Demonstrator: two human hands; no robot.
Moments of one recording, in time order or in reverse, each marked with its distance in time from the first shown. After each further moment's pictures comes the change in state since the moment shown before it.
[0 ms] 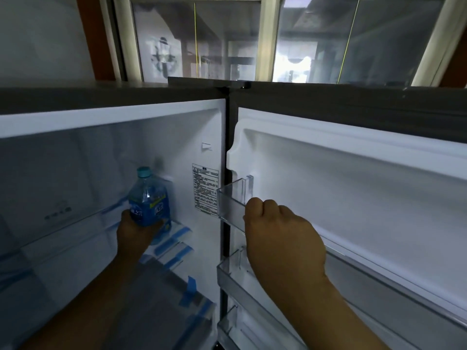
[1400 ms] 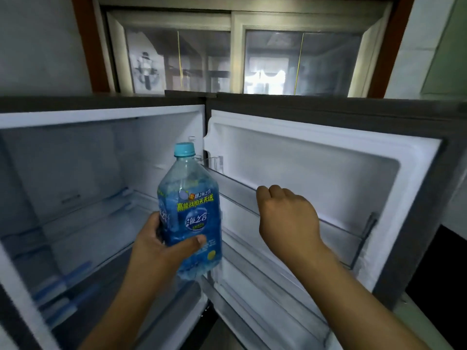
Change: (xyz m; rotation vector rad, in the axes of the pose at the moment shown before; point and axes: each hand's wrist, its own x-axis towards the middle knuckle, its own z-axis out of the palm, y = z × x) left_hand -0.320 0.215 -0.072 -0.293 -0.365 0.070; right_hand -0.096 0.038 -0.109 0.042 0.013 0.073
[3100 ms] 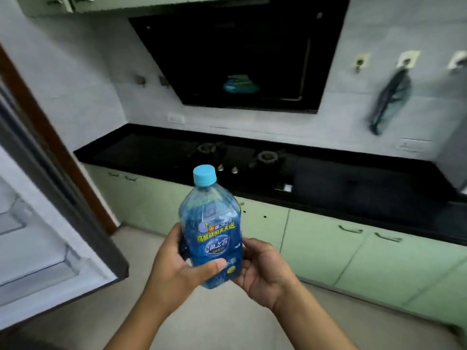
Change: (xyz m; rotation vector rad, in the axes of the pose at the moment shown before) left_hand -0.468 0.037 0.133 -0.210 -1.383 -0.037; right_hand -0.515 -0.074 -0.386 1.554 0.722 2.122
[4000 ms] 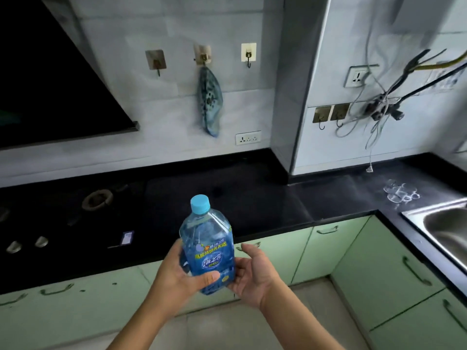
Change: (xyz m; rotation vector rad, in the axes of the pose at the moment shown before) left_hand 0.184 -0.049 0.505 -0.010 -0.595 -0.099; right_hand -0.016 -0.302 -0.409 0.398 0.357 -0.204
